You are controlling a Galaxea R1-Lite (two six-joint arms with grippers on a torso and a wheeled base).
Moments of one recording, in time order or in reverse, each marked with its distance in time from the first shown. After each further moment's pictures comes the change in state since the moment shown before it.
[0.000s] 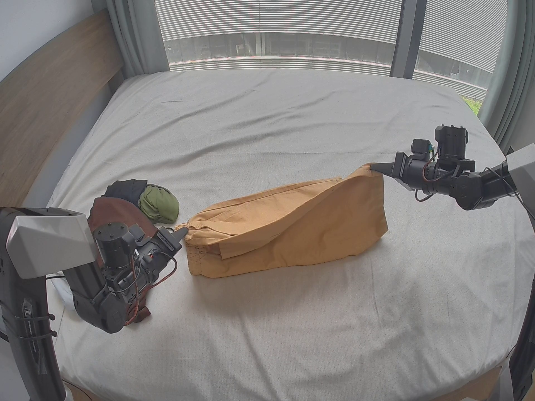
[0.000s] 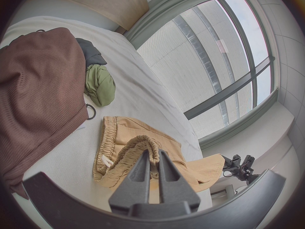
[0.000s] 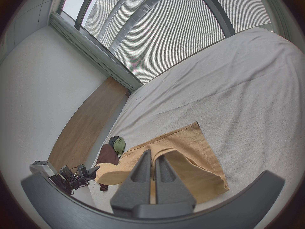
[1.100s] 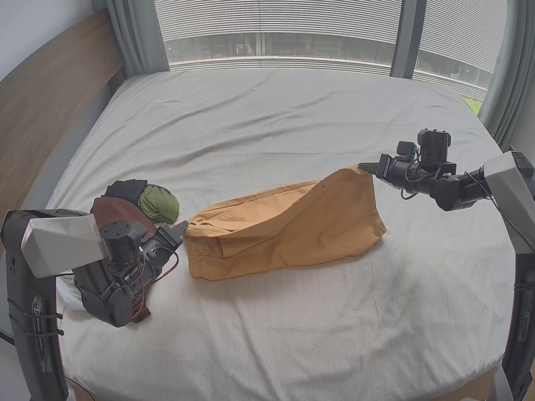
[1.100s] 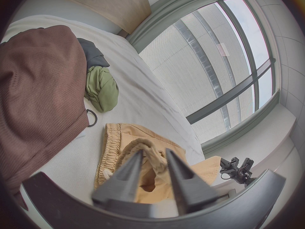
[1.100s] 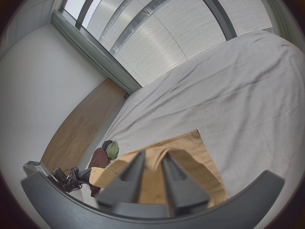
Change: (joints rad) left arm 0.017 0.074 -0.097 0.000 0.026 -0.005; right arm 0.022 0.163 -0.186 -0.019 -0.047 0.001
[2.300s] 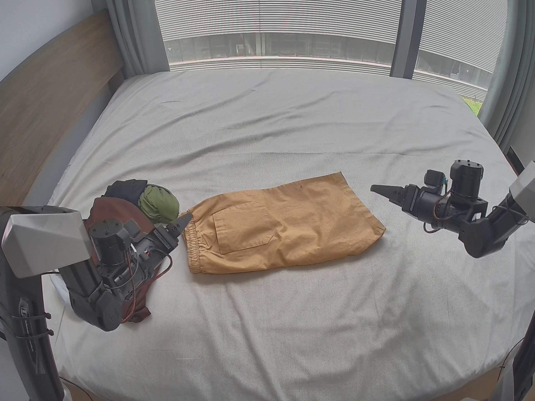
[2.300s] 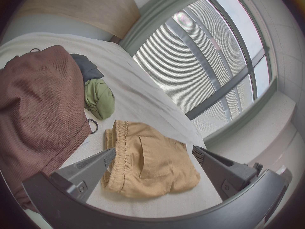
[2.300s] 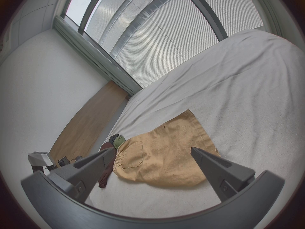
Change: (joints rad) left arm -0.003 -0.095 0.100 0.000 -0.009 0.118; right arm -0.030 -0.251 0.669 -0.449 0.016 0.046
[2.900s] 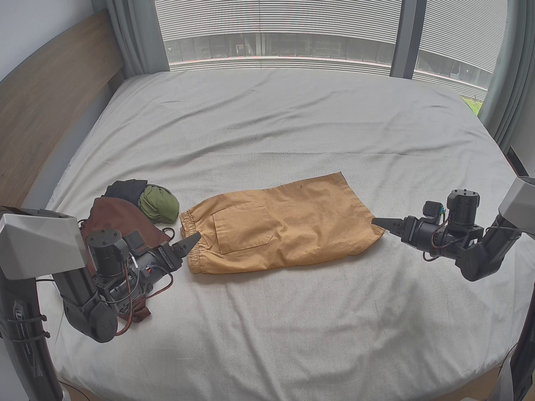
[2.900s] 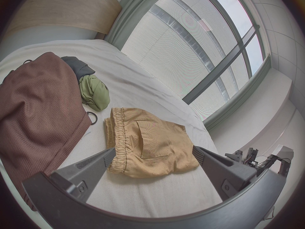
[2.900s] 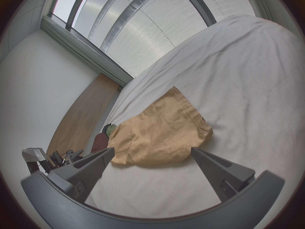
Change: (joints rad) left arm -0.024 -0.043 0.113 0.000 -0.060 0.150; right arm -0.019 0.075 0.150 -0.100 0.007 -0.002
